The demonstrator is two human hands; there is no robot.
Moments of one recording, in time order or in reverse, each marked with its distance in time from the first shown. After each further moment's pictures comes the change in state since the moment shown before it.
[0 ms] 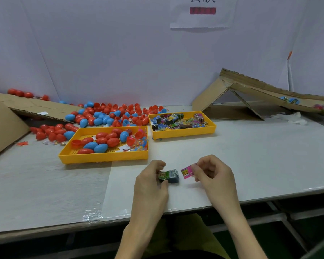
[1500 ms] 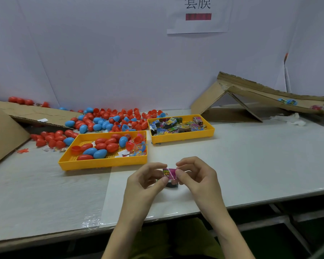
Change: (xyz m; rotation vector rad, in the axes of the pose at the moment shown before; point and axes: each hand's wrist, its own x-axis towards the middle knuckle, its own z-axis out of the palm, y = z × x) left_hand 0.004 -0.006 -0.020 -0.564 -0.089 0.053; right_hand -0.005 -0.015 0.020 0.383 -0.183 -0.064
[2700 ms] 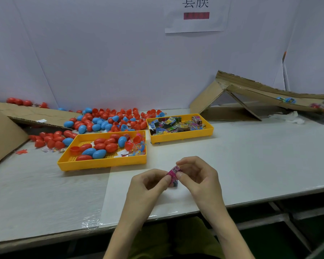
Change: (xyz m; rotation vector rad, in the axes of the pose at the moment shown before) left_hand -0.001 0.006 0.005 0.052 -0.083 -0.038; right_hand -0.002 0.000 0.000 -0.039 0.025 -0.062
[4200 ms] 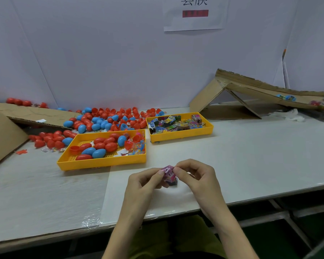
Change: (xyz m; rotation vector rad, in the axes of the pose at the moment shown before) left_hand 0.000 0.004 0.000 -0.099 0.053 -0.044; right_hand 0.002 -0.002 -0.001 0.024 -0.066 0.057
